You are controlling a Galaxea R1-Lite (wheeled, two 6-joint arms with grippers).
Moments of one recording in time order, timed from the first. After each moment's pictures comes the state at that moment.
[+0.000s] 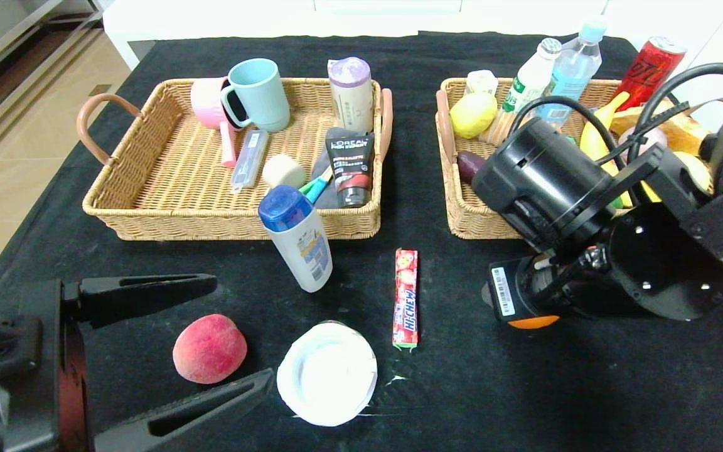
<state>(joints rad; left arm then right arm) -0.67 1.03 -0.70 -0.17 -0.18 0.11 0.82 1.83 -1.70 0.88 -0.60 0.56</state>
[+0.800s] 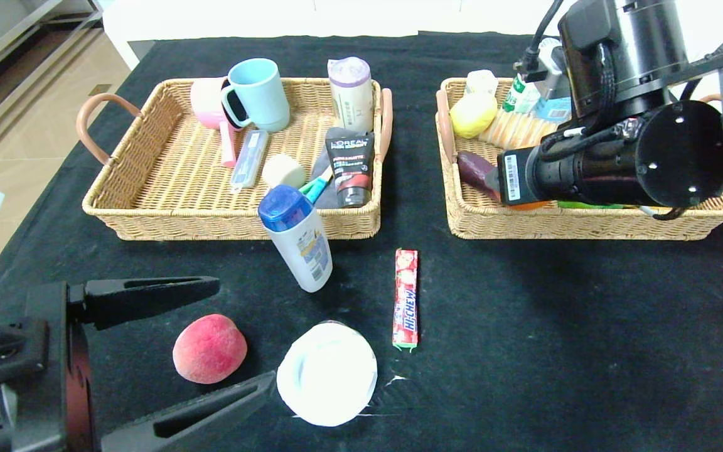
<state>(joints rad) -0.67 1.04 -0.70 -0.16 -0.18 0.11 0.66 1.81 -1.74 0.38 -0.61 0.16</state>
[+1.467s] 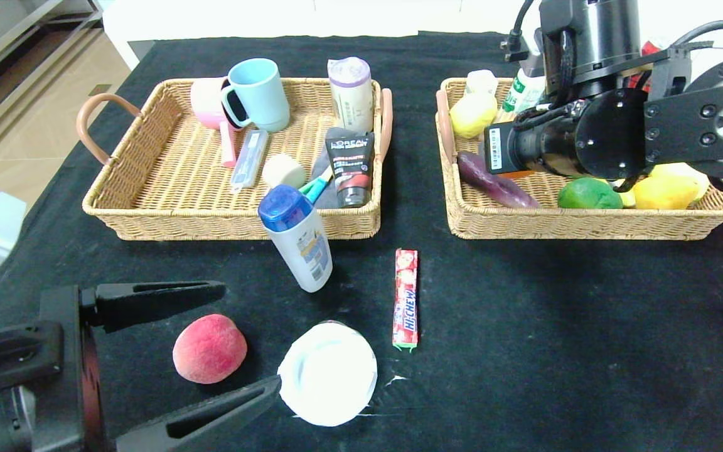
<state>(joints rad) -0.67 1.05 -0.69 -0.16 -0.18 0.12 0.61 1.93 -1.89 0.29 -0.64 0.09</state>
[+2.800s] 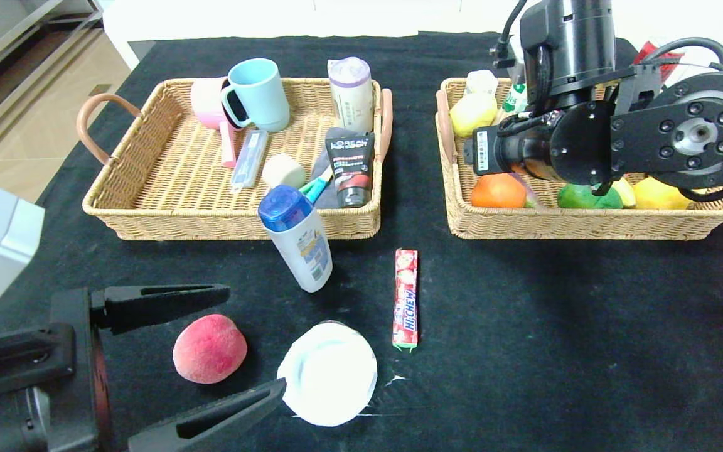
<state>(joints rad) -0.67 1.06 -0.69 -0.16 -0.18 0.12 0.61 1.97 -1.91 0.23 -0.64 0.11</state>
